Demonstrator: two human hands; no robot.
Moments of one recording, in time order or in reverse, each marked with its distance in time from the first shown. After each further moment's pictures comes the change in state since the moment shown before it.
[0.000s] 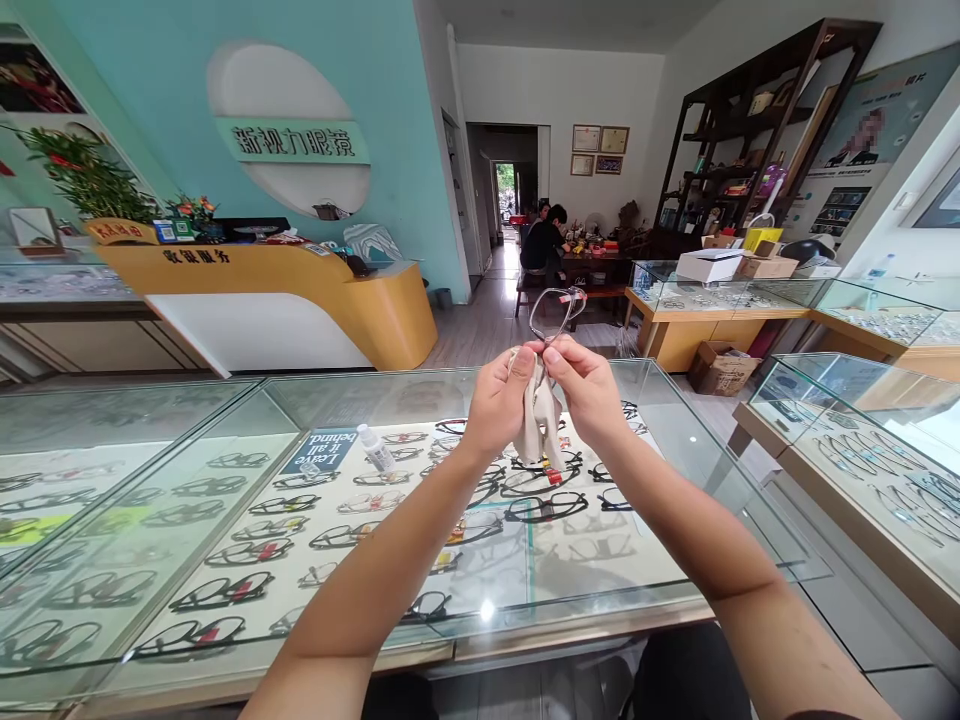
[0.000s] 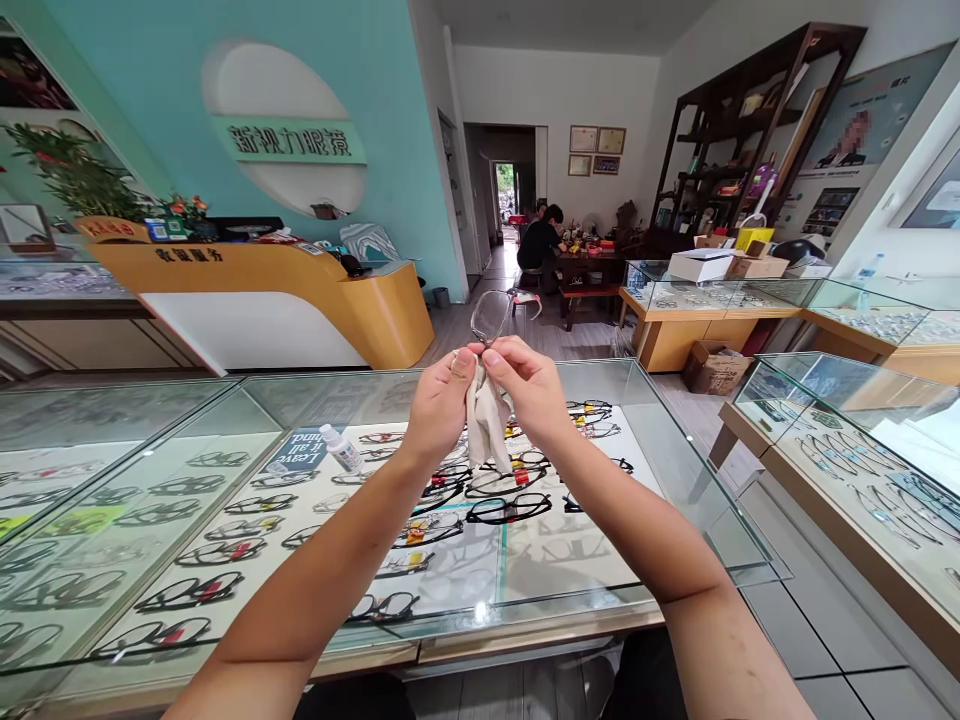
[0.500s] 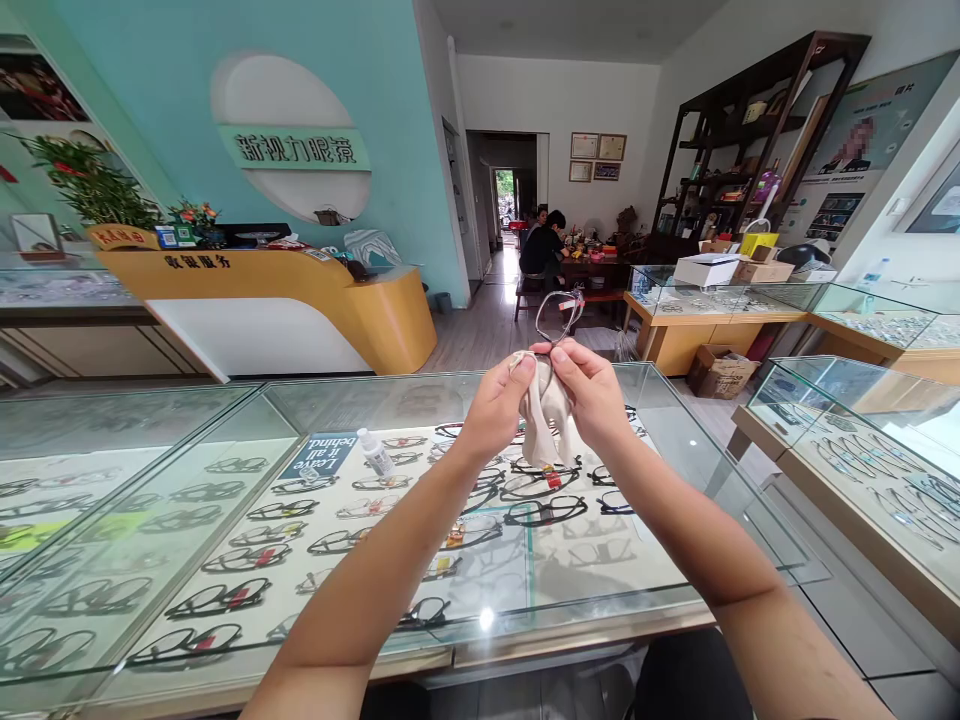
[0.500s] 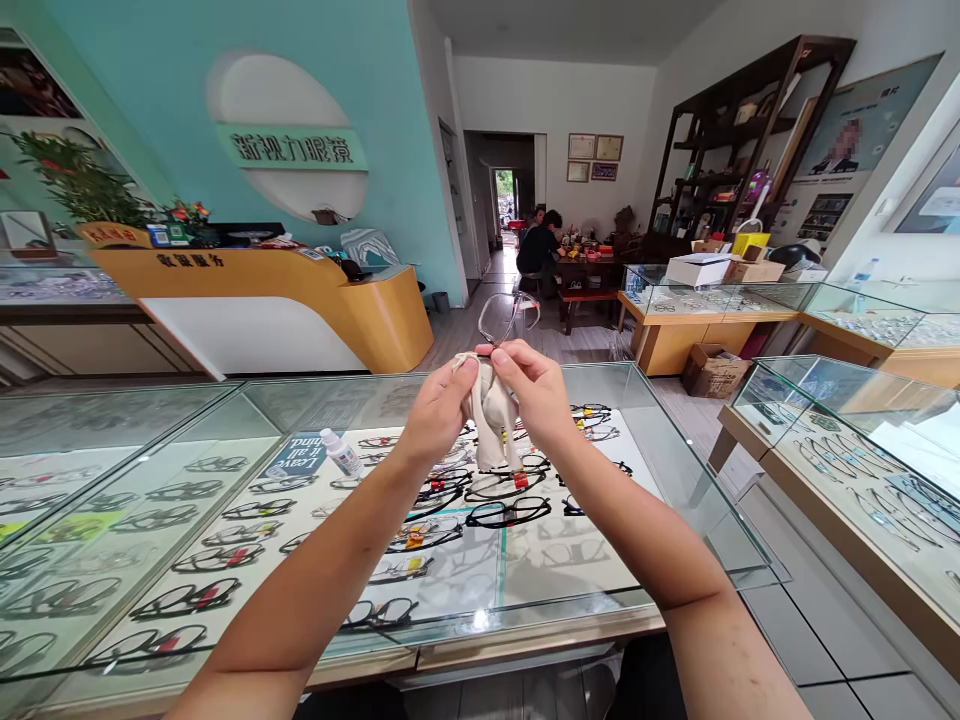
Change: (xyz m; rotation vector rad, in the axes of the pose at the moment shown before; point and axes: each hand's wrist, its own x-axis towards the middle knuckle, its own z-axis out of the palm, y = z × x) left_hand 0.002 0.002 -0.013 -0.029 -0.184 -0.057; right_hand -0.002 -0.007 -0.004 0.082 0.031 0.078
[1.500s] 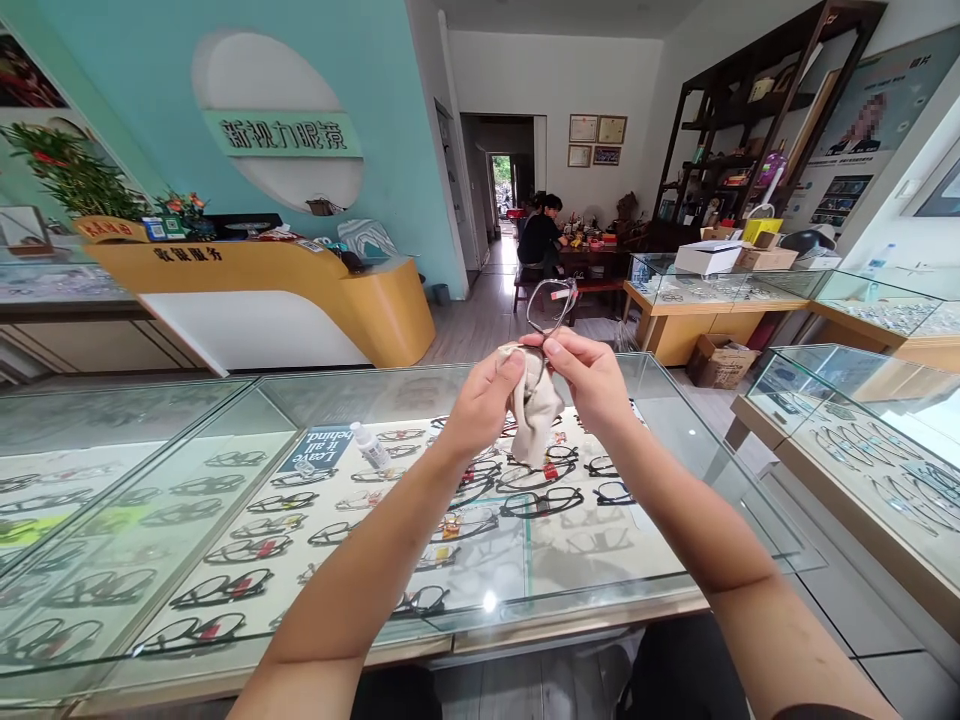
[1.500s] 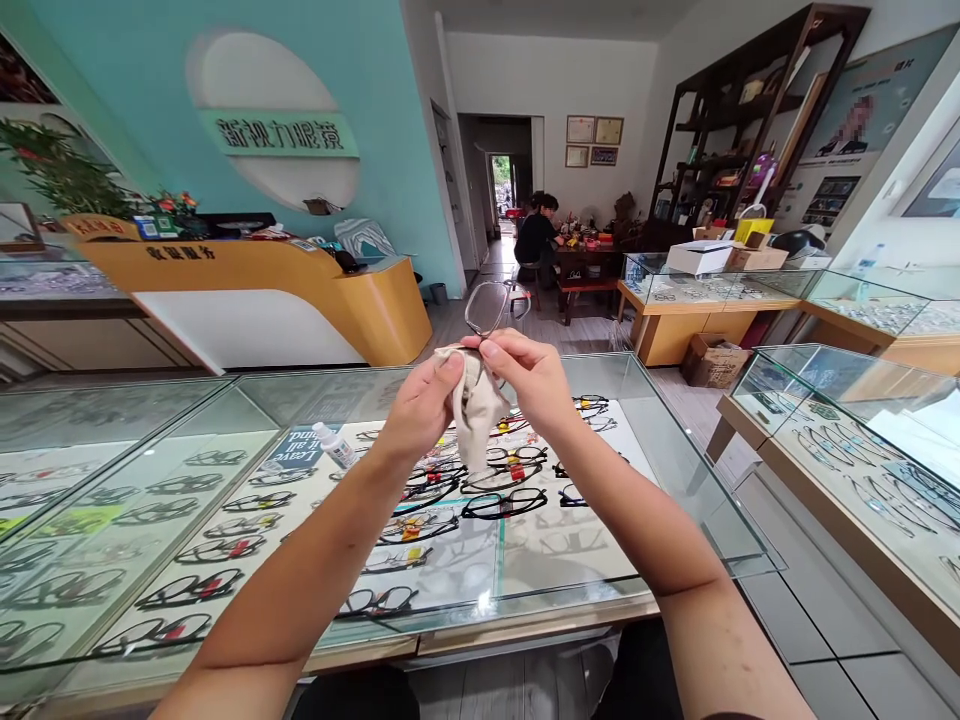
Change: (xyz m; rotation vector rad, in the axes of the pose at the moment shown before) left_hand -0.005 0.006 -0.004 0.039 -0.028 0.018; right_hand 0.005 -0.013 -0.005 -0.101 -0.077 -0.046
